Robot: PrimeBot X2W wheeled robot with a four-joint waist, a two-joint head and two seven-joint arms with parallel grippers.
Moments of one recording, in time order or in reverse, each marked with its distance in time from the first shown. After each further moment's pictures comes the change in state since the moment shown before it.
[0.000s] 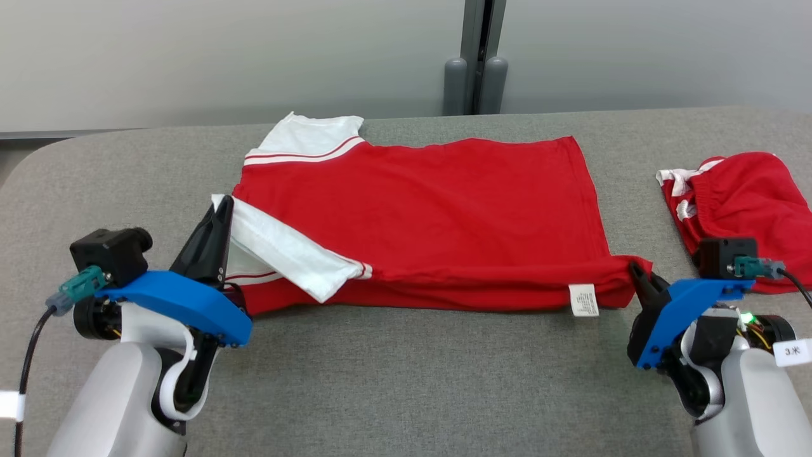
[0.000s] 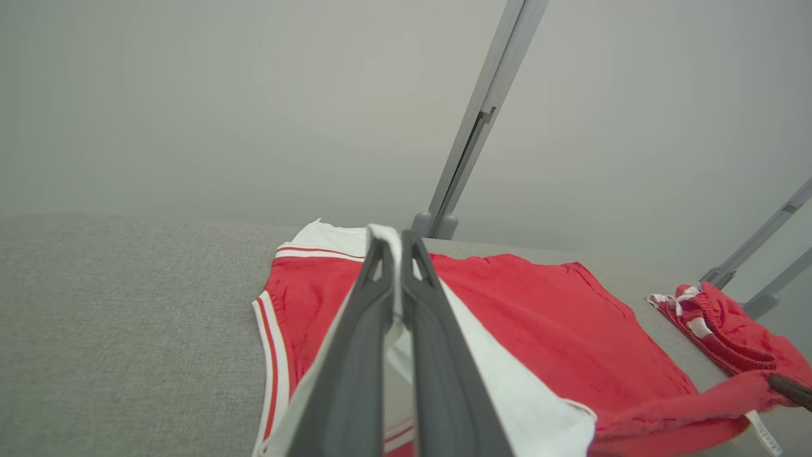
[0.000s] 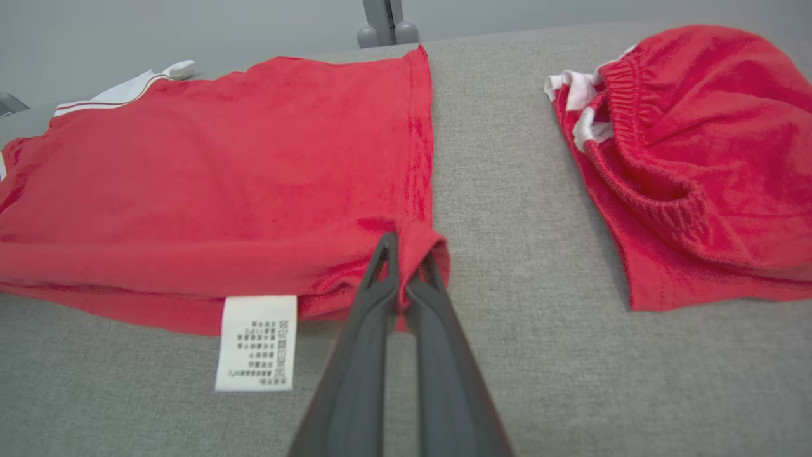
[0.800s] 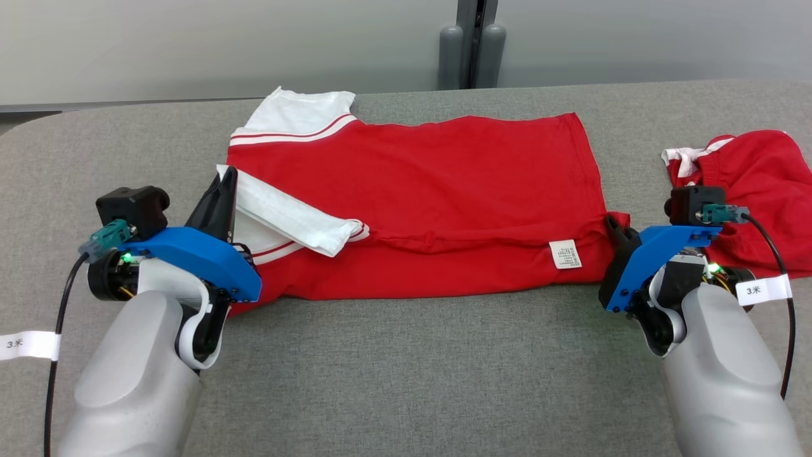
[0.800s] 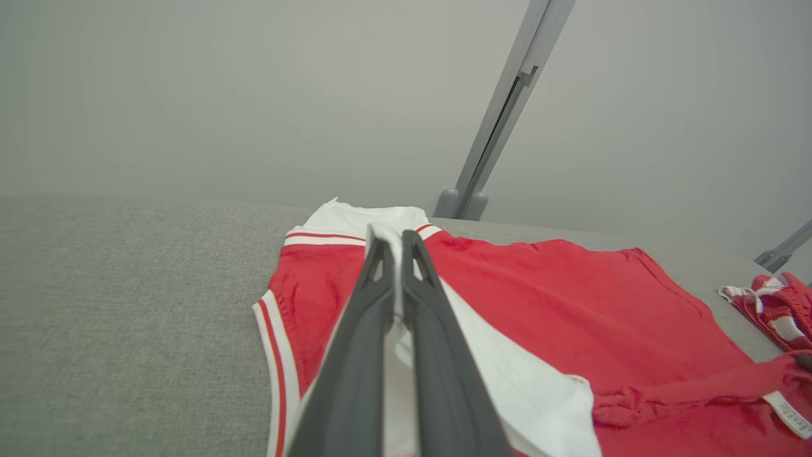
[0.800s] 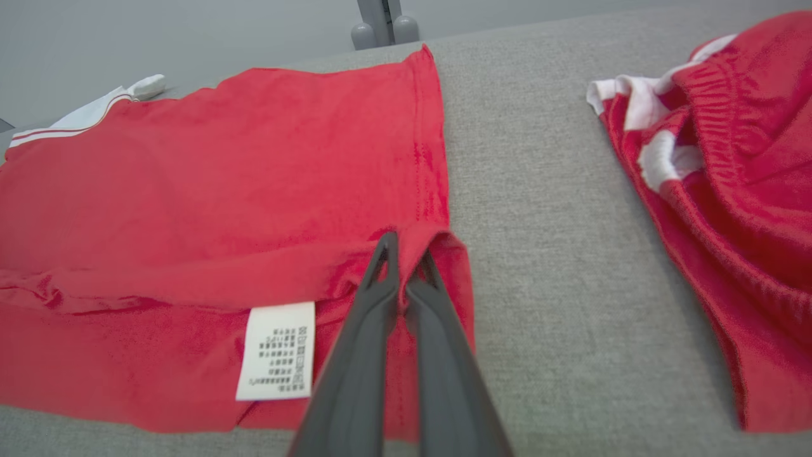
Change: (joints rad) left arm -0.250 -0.067 -0.064 0.424 0.021 -0.061 -0.121; right arm -0.328 0.000 0.013 0.493 -0.015 0.000 -0.211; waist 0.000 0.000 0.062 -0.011
